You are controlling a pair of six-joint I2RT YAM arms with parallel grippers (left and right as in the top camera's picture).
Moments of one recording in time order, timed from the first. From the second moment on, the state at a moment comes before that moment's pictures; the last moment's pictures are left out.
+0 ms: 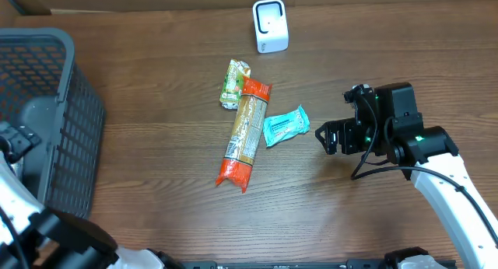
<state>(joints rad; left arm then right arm) 0.86 1.69 1.57 -1.01 -0.11 0.02 0.21 1.29 0.96 -0.69 -0.36 0.10</state>
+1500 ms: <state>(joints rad) 0.91 2.06 1.55 -0.68 -0.16 0.35 0.21 1.29 0.96 -0.69 -0.36 0.10</state>
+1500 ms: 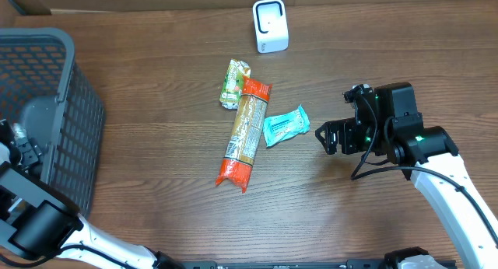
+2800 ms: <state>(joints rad) 0.64 1.75 2.26 -1.24 0.57 -0.02 0.21 1.29 0.96 -0.69 -0.36 0.10</state>
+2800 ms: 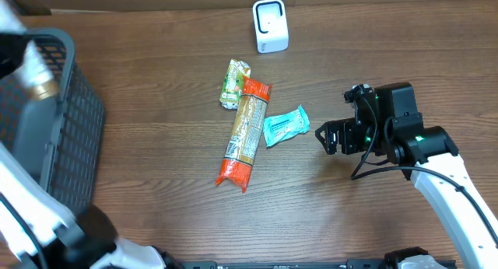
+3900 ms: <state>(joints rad) -0.24 1.87 1.32 -0.88 0.18 -0.23 0.21 1.29 0.96 -0.69 -0.36 0.10</state>
